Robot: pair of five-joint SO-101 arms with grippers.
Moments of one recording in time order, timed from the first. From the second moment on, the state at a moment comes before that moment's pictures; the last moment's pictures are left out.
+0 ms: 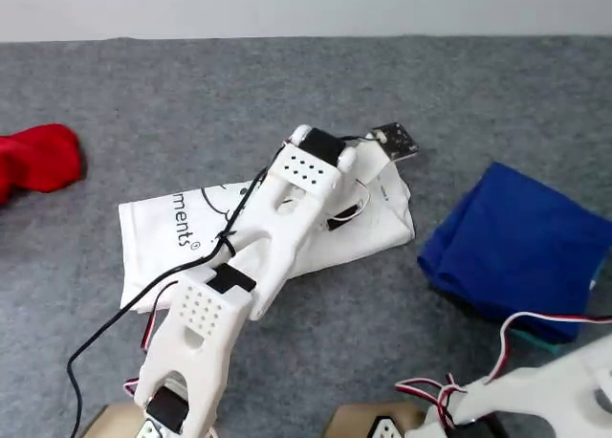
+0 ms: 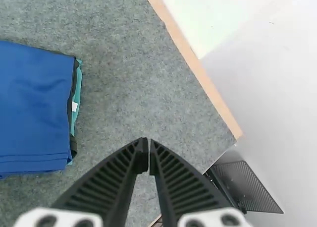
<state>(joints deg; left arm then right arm) 28.5 44.4 -39.5 93.8 -21.1 60.4 -30.2 -24.1 100.6 36.4</state>
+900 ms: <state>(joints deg) 11.8 37.5 -43.4 98.8 -15.5 59.3 -33.1 -19.5 100.6 36.4</state>
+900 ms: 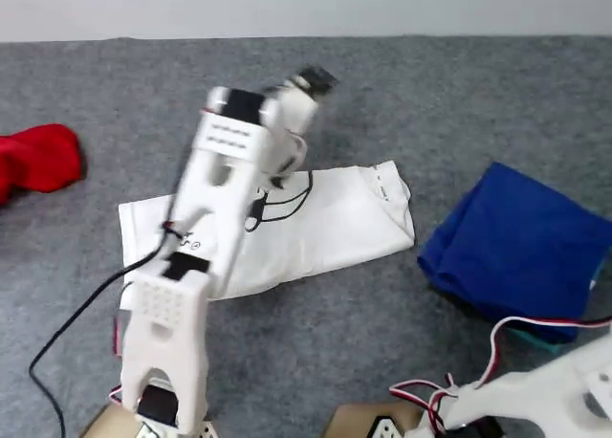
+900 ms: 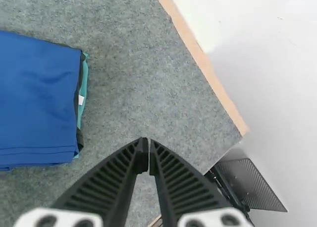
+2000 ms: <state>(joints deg) -25.4 32.7 -17.6 96.5 -10.9 52.4 -33.7 -17.0 100.6 36.4</state>
